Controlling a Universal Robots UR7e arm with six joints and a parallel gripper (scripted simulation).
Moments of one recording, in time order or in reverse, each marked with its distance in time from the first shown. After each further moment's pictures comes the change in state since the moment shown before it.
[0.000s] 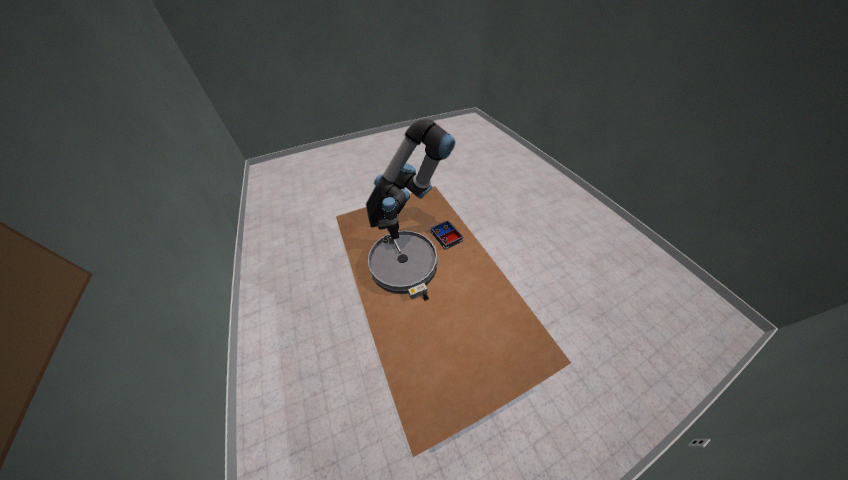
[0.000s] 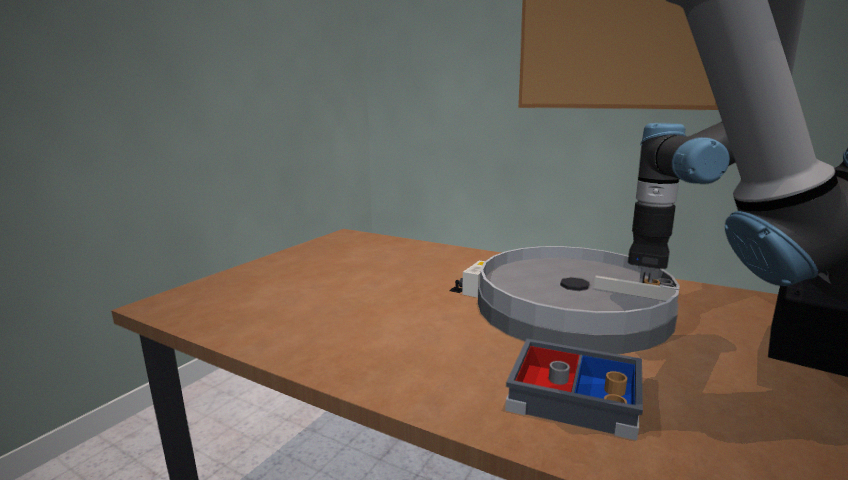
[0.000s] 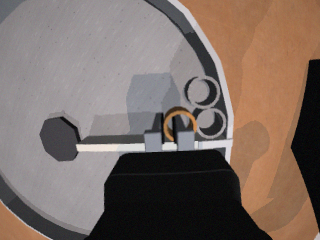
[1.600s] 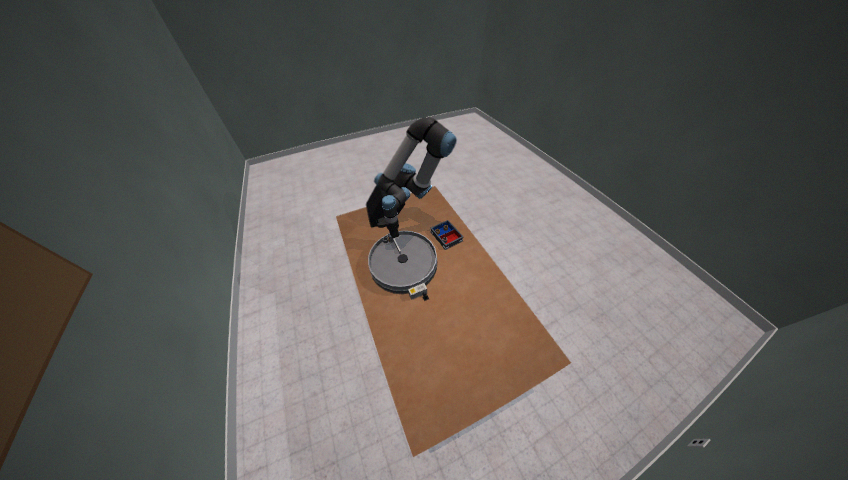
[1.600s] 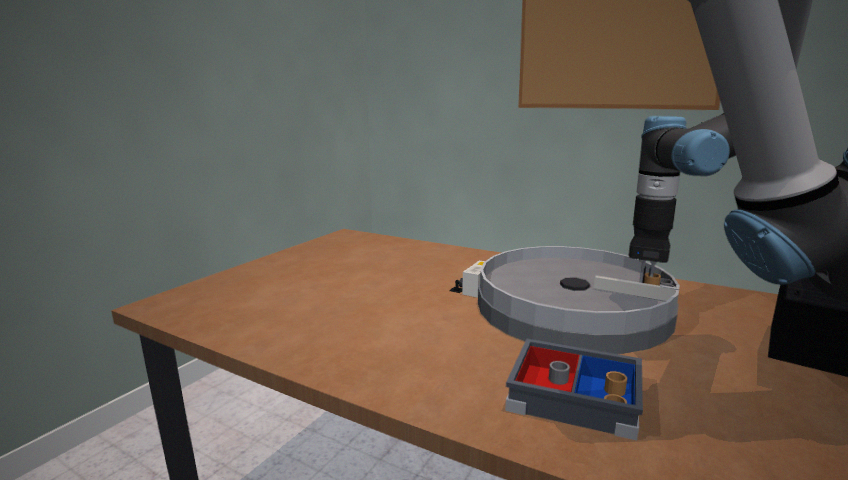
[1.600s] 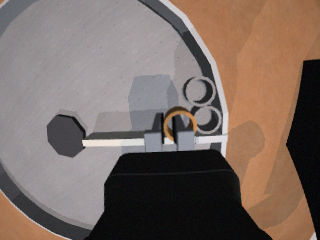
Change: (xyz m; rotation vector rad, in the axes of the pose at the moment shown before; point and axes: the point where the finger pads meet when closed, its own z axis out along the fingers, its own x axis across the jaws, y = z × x) arm 0.000 0.000 -0.013 0.000 0.000 0.000
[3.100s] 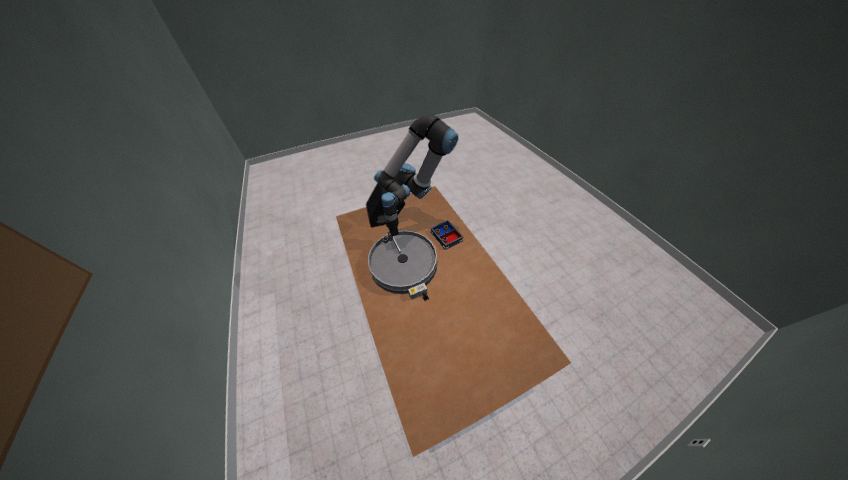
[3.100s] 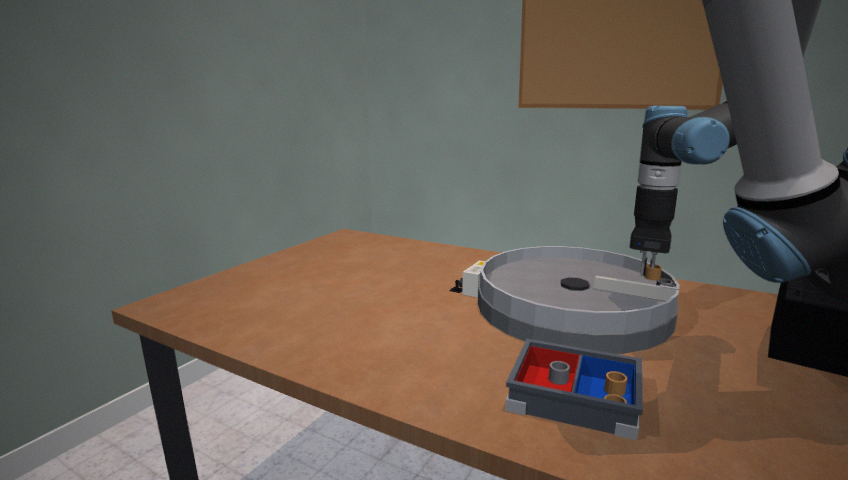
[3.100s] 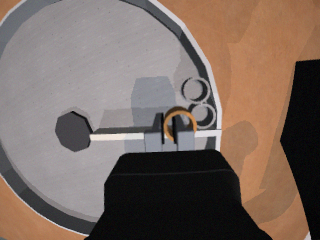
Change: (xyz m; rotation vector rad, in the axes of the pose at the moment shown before) arm 0.000 0.000 -0.020 0.001 0.000 0.000
